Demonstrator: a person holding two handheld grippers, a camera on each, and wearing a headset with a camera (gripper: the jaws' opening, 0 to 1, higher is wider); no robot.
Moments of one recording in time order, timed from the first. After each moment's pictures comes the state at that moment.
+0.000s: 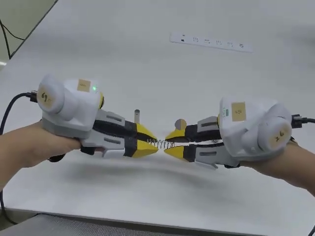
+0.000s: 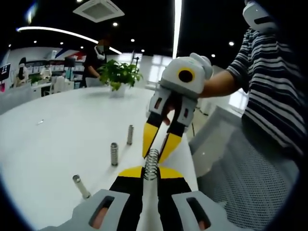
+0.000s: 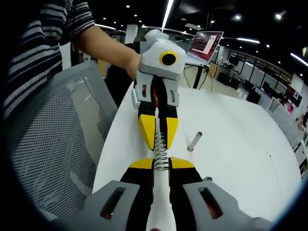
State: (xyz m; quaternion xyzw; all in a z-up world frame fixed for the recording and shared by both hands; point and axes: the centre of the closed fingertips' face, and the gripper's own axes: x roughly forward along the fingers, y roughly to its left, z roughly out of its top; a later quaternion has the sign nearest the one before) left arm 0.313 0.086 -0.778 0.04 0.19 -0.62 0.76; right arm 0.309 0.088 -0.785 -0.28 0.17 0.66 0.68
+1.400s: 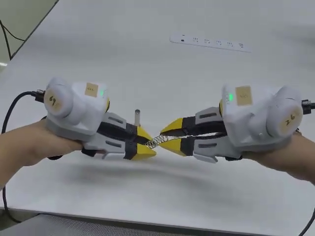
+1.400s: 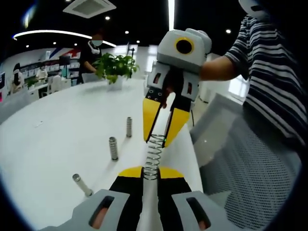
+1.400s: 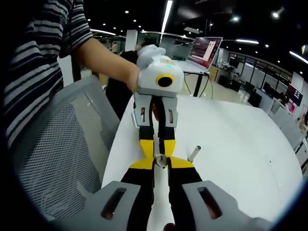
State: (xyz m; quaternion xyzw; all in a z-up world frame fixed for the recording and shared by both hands) left arm 0.310 0.088 -0.789 0.10 0.21 -0.62 0.75; right arm 0.304 0.104 -0.755 -0.26 0.16 0.67 0.68
